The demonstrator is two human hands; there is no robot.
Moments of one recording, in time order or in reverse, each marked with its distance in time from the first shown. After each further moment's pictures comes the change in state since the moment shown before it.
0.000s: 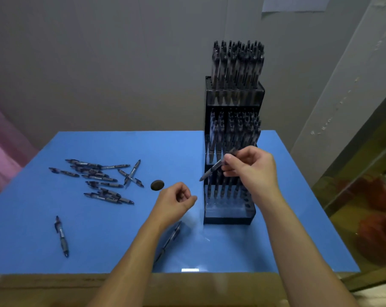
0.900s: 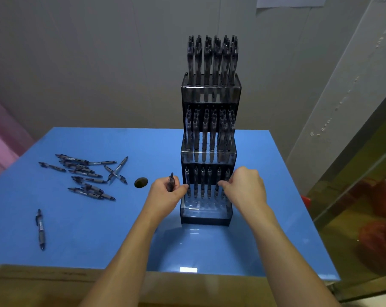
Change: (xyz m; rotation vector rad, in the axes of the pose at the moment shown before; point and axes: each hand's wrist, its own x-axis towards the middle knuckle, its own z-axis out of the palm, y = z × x) left_hand 0.006 0.039 0.049 -0.088 0.129 -0.068; right_hand 0.022 0.044 -0.050 -0.987 -0.116 0.042
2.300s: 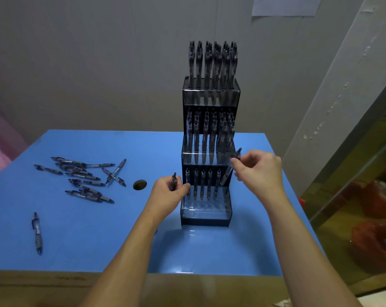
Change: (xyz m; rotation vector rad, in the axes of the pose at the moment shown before) left_hand 0.001 0.005 -0.001 -0.006 -0.031 0.054; right_hand 0.009 0.012 -0.031 0.527 0.291 -0.140
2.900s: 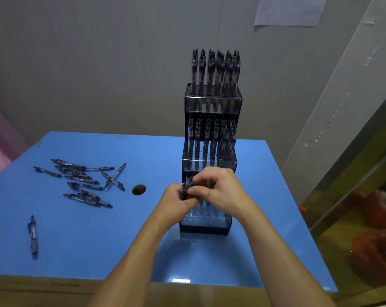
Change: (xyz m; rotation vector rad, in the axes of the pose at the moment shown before) left_hand -0.006 0.020 0.013 -0.051 -0.155 0.015; right_hand -0.020 -0.026 0.043 0.035 -0.520 -0.295
